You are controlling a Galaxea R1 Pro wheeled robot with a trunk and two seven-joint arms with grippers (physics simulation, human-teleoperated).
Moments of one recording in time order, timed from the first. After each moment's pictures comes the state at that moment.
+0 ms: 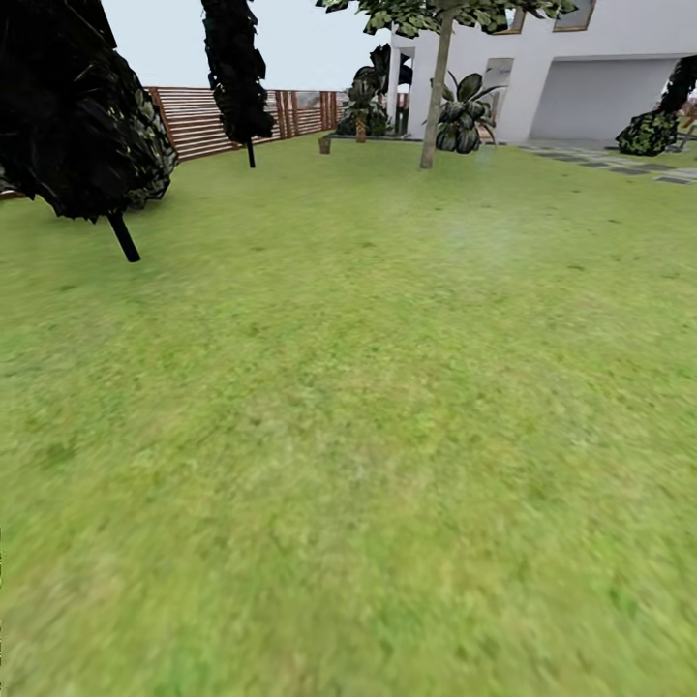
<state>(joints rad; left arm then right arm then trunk) 0.02 0.00 0.01 -0.12 0.02 0.00 -0.01 -0.06 0.00 0.01 -0.03 0.01 -0.17 -0.01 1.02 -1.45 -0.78</state>
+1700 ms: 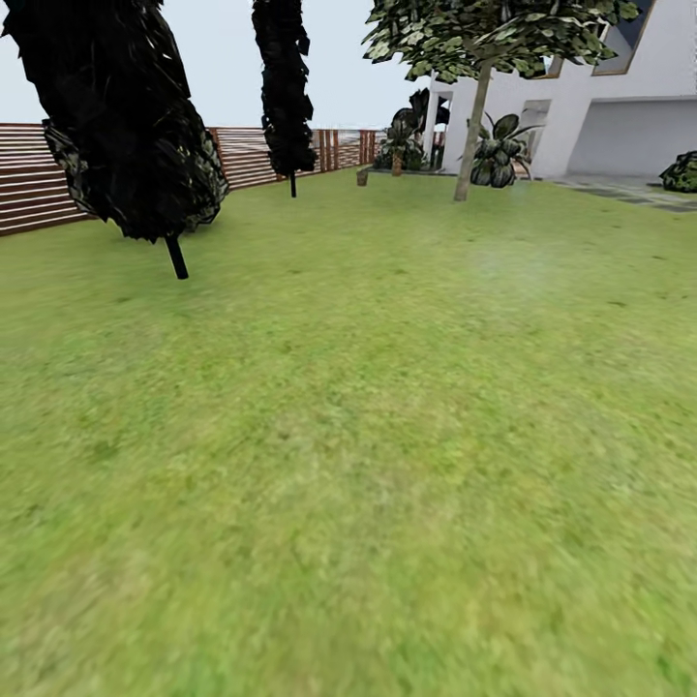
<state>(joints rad) 0.02 0.00 0.01 -0.12 0.02 0.00 -0.01 -0.06 0.00 0.01 -0.03 0.01 -0.17 -0.01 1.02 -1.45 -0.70</state>
